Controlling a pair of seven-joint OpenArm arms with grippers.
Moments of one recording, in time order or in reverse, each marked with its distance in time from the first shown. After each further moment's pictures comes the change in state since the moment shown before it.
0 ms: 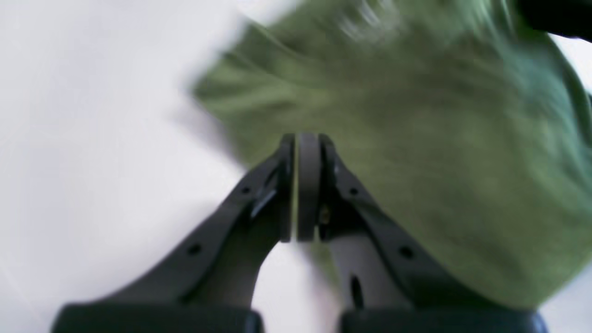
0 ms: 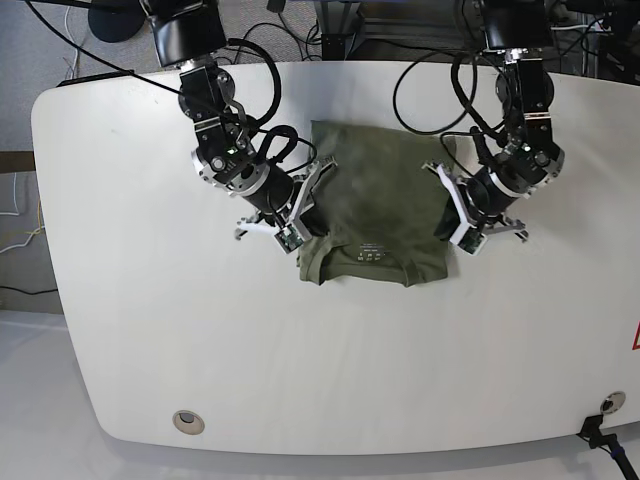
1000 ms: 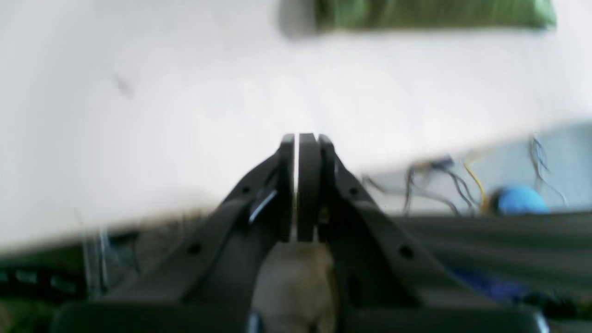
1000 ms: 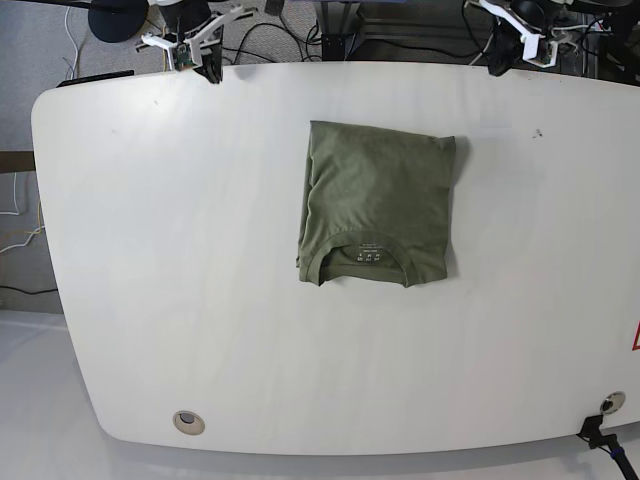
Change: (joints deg) left arm 51.6 1.1 -15.3 11.7 -9.7 5.8 -30.9; right arm -56.6 8.3 13.7 24.6 0.5 -19.6 22.0
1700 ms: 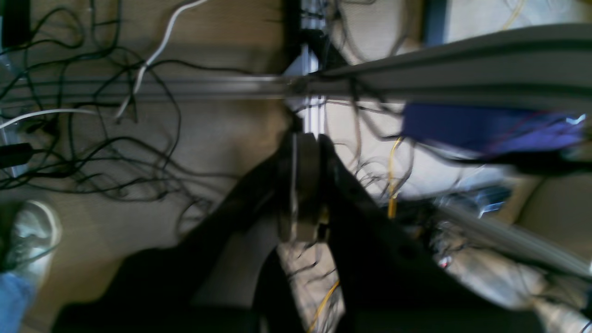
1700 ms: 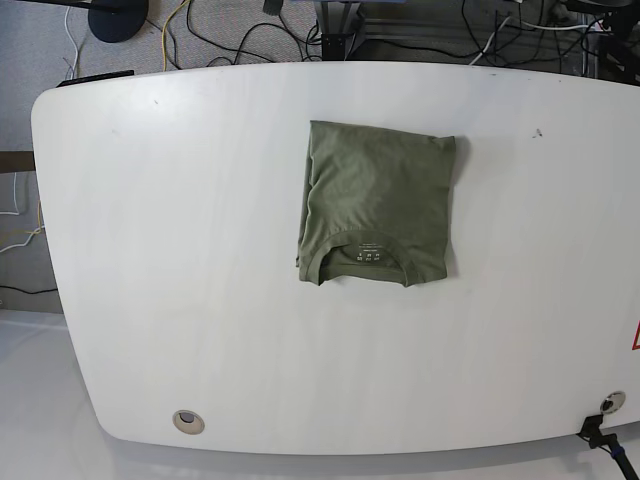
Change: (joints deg) left arm -3.2 0.0 4.4 -33.3 4.5 -0.1 -1.0; right arm 2.0 -5.2 -4.8 -33.3 0.1 0.0 1.6
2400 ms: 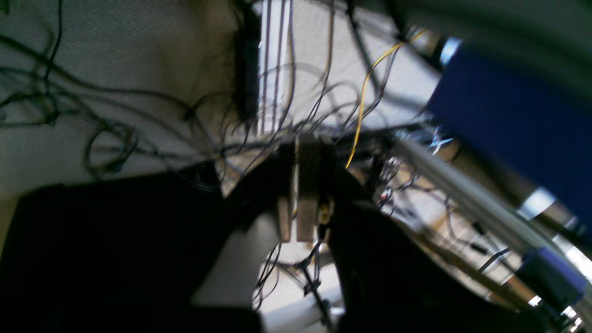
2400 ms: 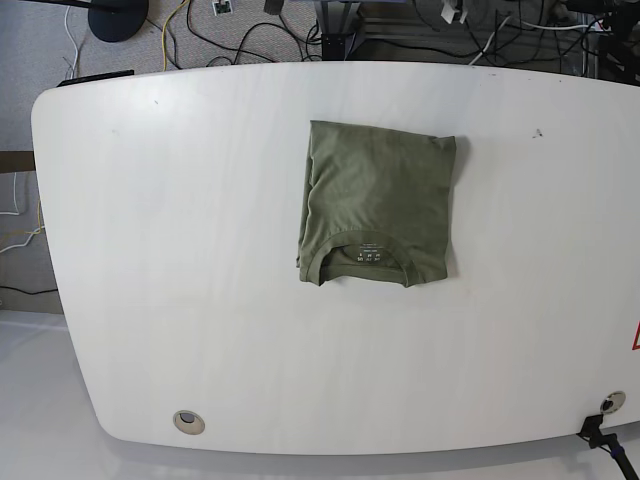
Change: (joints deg) left arm -35.0 0.0 1.7 -55.6 13.2 1.2 -0.4; right arm 31.0 -2.5 -4.7 -50.2 0.1 -0.2 8.5
